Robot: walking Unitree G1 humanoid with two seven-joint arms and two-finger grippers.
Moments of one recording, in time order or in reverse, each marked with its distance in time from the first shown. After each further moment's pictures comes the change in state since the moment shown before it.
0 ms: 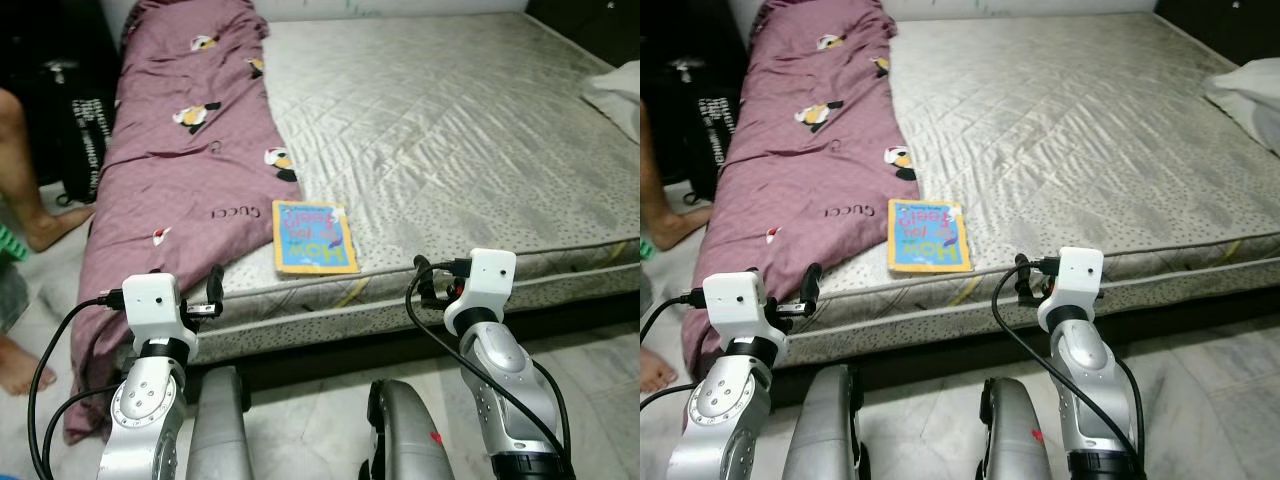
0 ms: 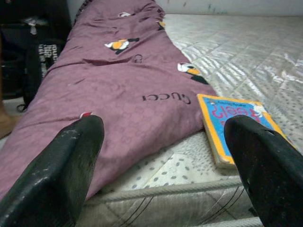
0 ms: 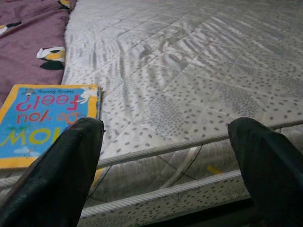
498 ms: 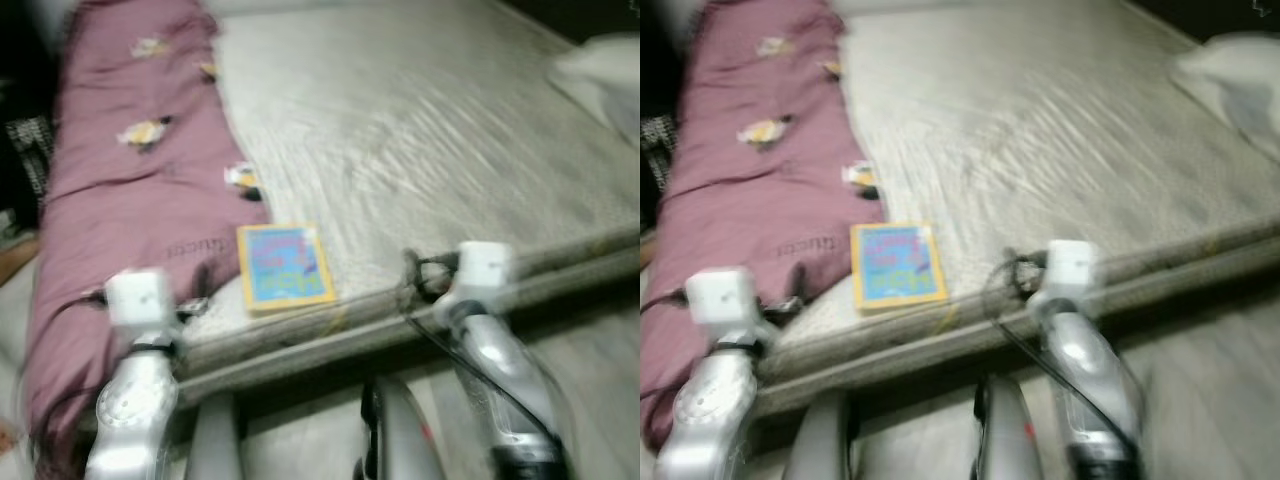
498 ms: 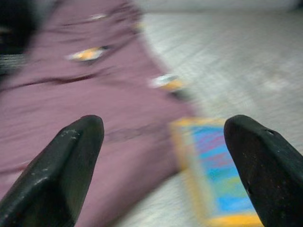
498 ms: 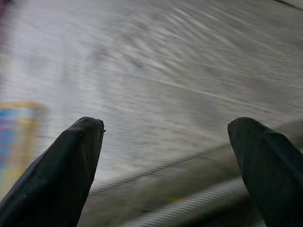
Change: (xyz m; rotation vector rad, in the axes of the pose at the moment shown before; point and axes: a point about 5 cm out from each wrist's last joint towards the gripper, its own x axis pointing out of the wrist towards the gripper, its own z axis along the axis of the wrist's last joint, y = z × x) left arm 0.004 -0.013 0.005 -0.032 -0.021 -0.037; right arm -0.004 -0.015 -0.008 -0.021 0.034 -0.042
